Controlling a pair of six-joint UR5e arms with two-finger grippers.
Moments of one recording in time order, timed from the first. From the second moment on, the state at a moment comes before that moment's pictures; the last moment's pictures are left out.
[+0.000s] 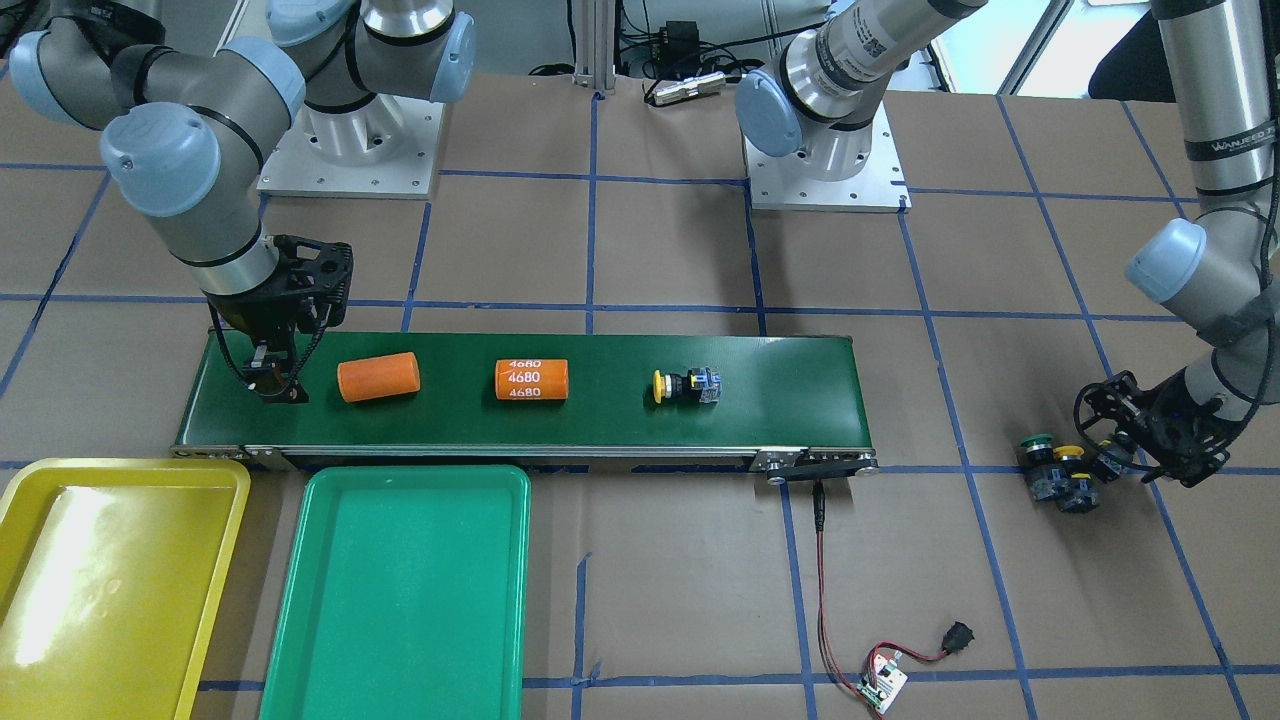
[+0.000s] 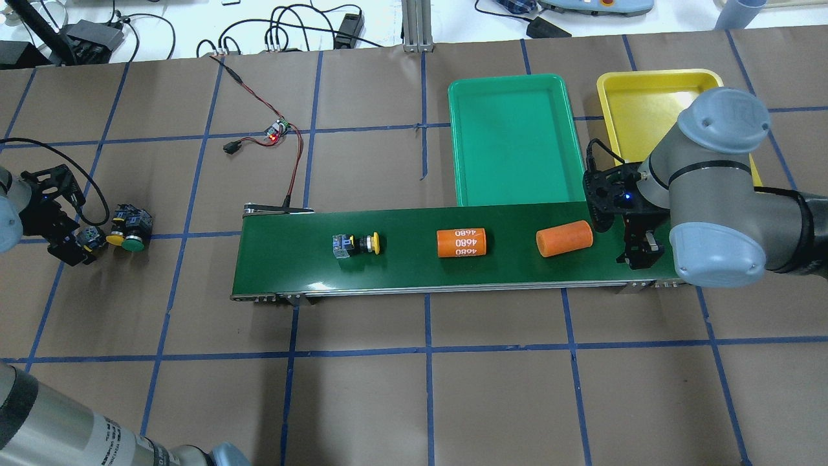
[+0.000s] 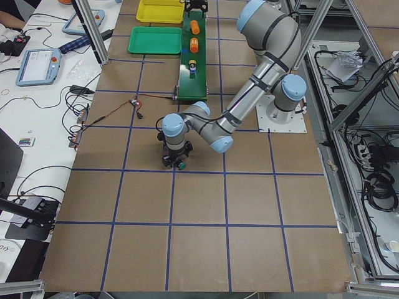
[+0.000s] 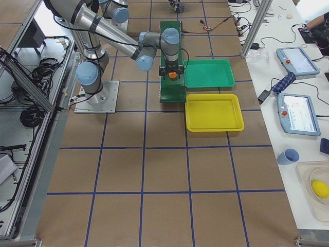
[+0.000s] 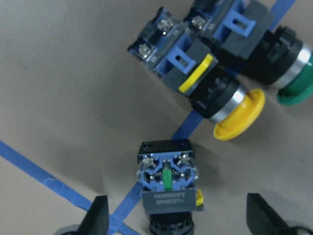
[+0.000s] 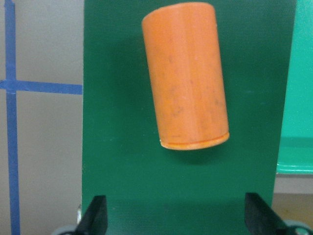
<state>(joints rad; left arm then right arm) -0.85 -2.09 -1.79 -0.84 1.59 1.64 1.41 -1.51 2.12 -2.23 -1.55 -1.80</state>
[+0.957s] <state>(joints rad) -0.95 -1.96 -1.79 -0.92 1.59 1.64 1.48 -1.50 2.12 -2.24 -1.55 -1.75</state>
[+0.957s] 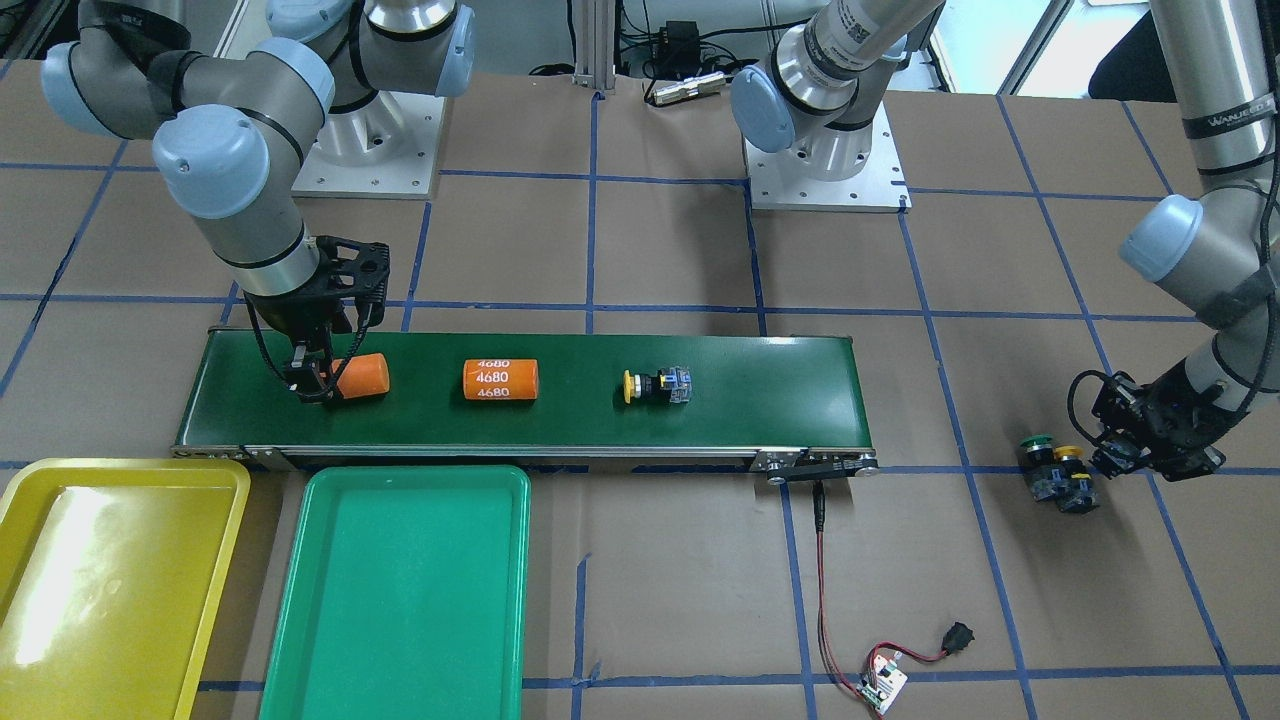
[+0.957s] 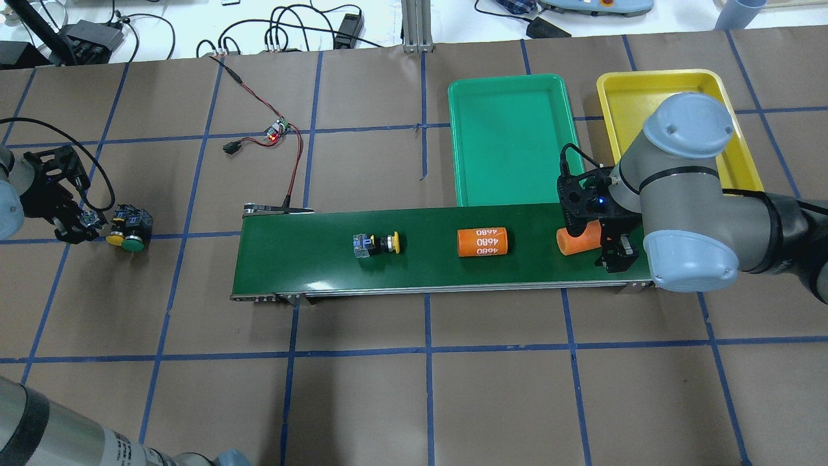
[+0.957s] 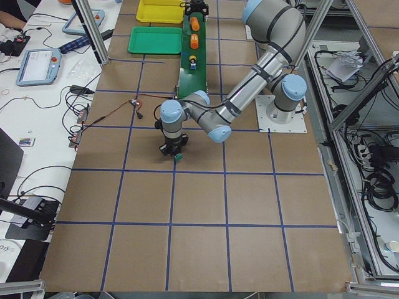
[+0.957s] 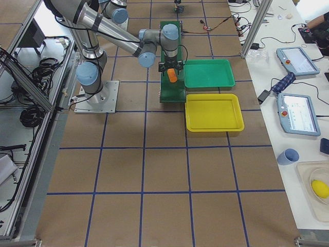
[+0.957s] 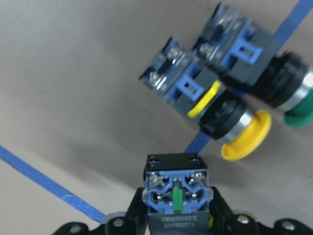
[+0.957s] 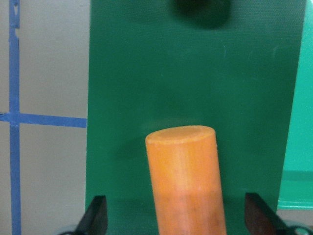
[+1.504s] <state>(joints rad) -1.23 -1.75 -1.89 -1.06 1.58 1.63 1.48 -1.50 2.12 -2.23 -1.55 -1.75</state>
